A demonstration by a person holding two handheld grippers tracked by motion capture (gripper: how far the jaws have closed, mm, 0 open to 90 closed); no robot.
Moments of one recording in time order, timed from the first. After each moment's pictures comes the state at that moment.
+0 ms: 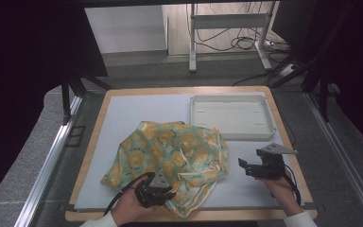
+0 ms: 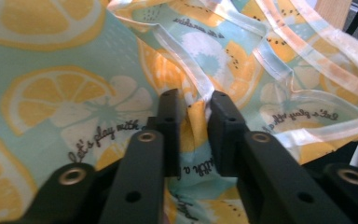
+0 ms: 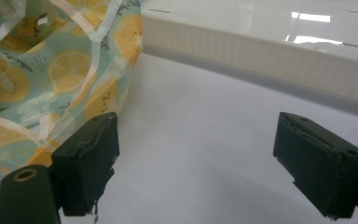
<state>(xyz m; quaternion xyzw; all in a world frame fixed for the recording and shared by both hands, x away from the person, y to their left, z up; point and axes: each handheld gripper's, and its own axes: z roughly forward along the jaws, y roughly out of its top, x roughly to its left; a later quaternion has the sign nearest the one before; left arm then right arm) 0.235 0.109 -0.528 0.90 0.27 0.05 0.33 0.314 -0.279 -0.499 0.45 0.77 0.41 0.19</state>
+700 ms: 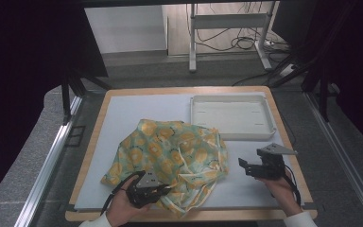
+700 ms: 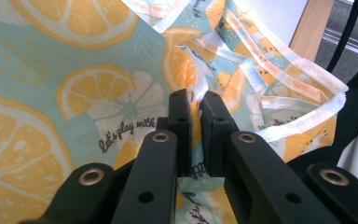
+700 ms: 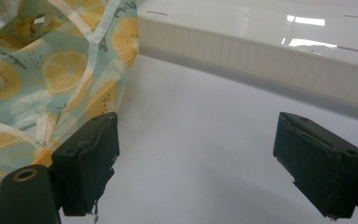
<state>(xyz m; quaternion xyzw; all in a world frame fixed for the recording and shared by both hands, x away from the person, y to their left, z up) 0.224 0.128 -0.507 0.88 0.27 0.08 0.39 0.313 -0.279 -0.499 0.45 0.77 0.41 0.20</state>
